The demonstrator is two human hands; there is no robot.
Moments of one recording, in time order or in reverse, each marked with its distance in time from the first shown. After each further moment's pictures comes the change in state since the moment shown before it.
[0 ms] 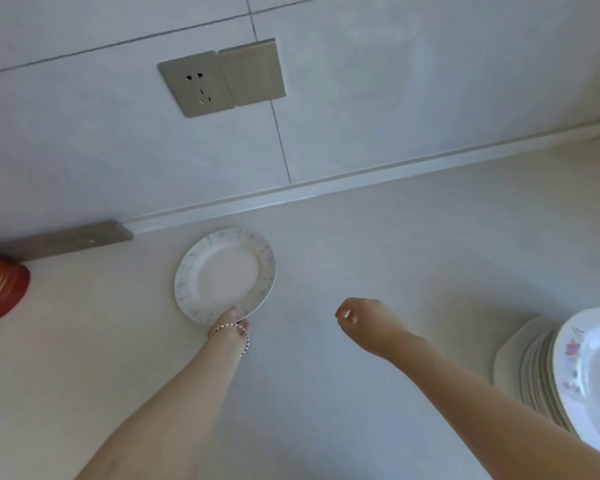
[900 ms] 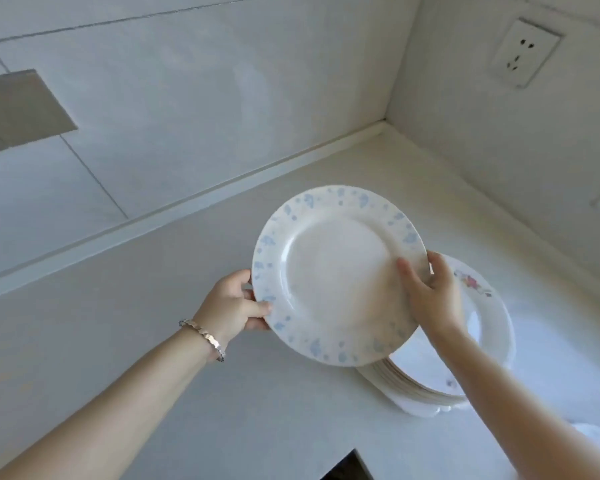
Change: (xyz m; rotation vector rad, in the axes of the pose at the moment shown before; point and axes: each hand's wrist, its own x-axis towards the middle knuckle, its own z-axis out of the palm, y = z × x) left_hand -0.221 -0.070 0.106 0.913 -1.044 0.354; right_hand -0.145 0.136 -0.116 0.731 1.012 0.287
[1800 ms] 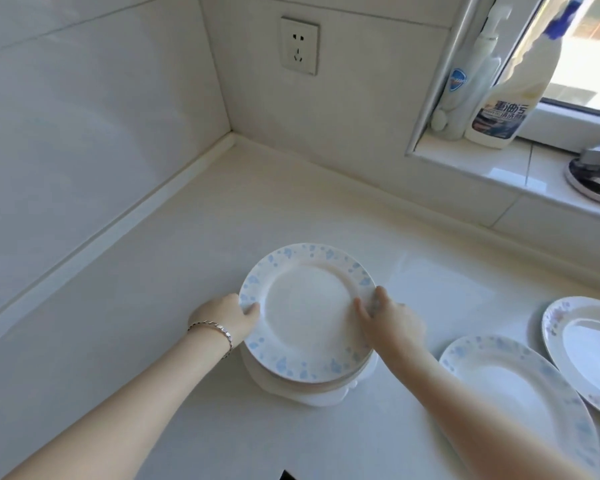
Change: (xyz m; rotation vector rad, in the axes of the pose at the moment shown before) left_hand 0.080 -0.014 0.172 1.569 -0.051 0.176; right_hand -0.002 0.106 -0.120 -0.821 0.132 0.329
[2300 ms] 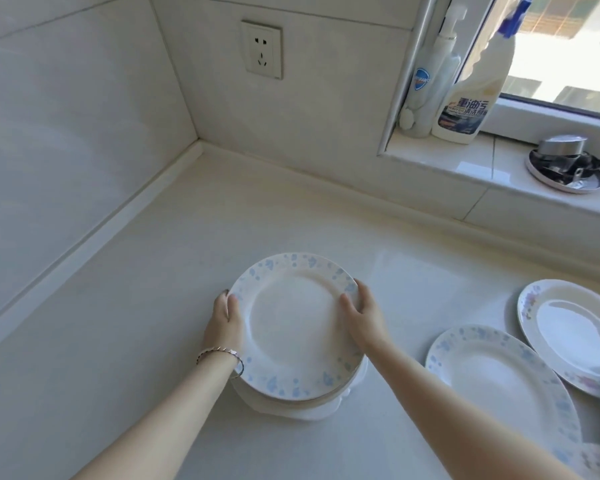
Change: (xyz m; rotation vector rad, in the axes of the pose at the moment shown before) left_hand 0.017 0.024 0.026 -0.858 0.029 -0.171; right_hand 0.015 -0.011 0.016 0.839 -0.091 0.112
